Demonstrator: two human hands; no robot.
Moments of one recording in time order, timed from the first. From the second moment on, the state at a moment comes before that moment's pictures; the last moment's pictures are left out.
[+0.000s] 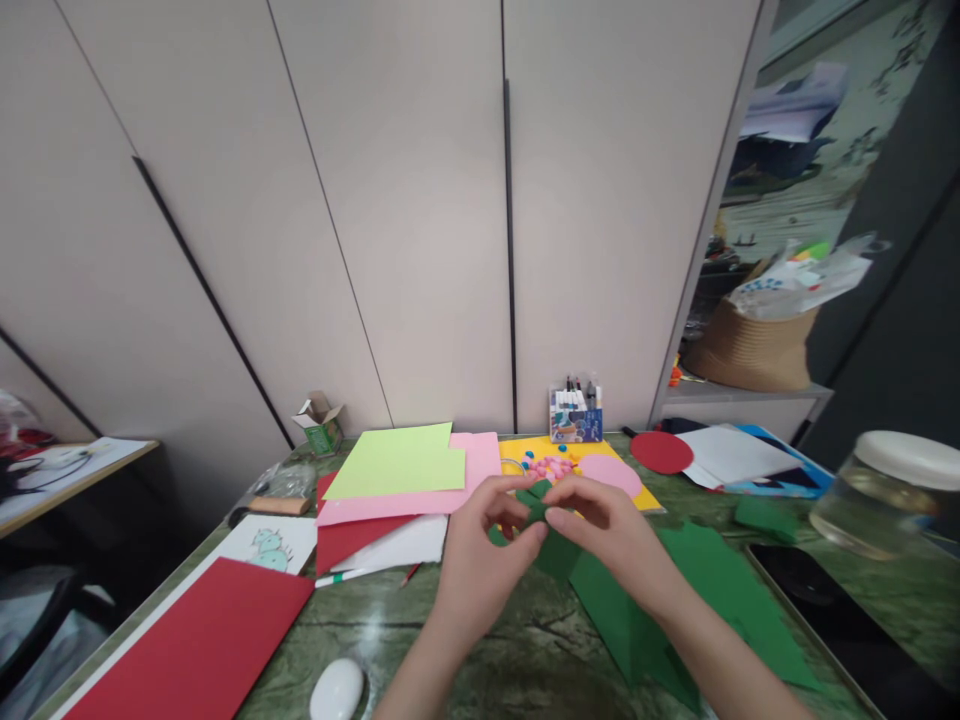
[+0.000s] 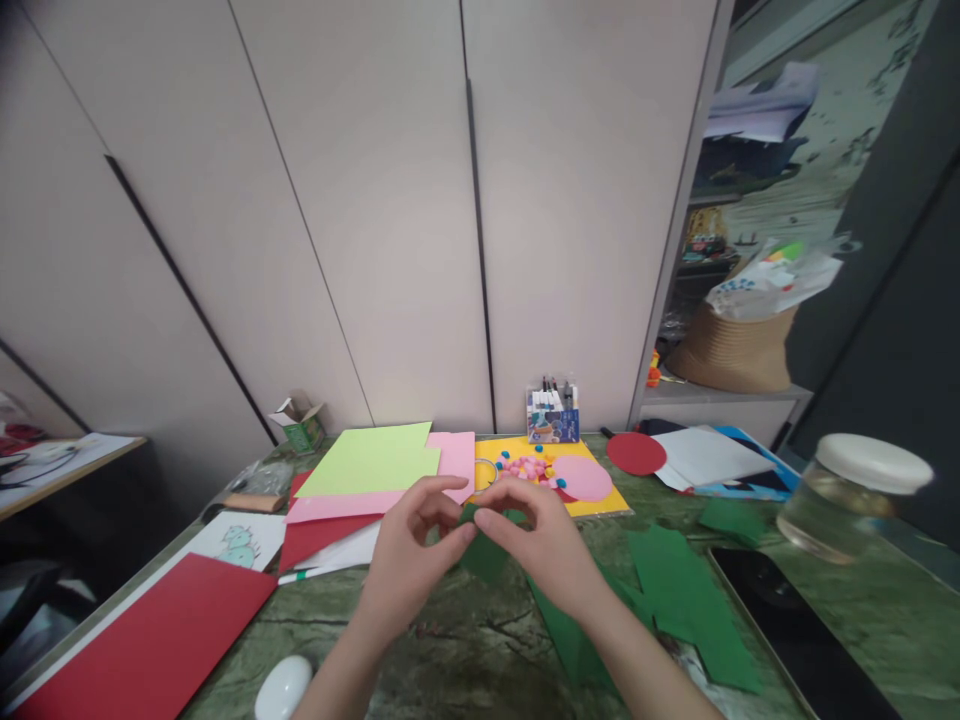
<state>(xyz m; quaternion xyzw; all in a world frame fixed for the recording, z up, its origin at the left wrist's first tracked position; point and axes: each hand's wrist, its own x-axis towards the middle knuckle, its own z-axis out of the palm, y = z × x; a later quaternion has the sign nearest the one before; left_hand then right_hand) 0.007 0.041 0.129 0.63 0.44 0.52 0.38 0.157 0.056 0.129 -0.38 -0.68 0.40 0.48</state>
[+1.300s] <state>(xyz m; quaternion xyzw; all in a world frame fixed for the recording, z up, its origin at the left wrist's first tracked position) 0.007 0.043 0.121 0.63 0.46 0.51 0.35 0.159 0.059 0.125 -0.42 -0.69 0.32 0.49</state>
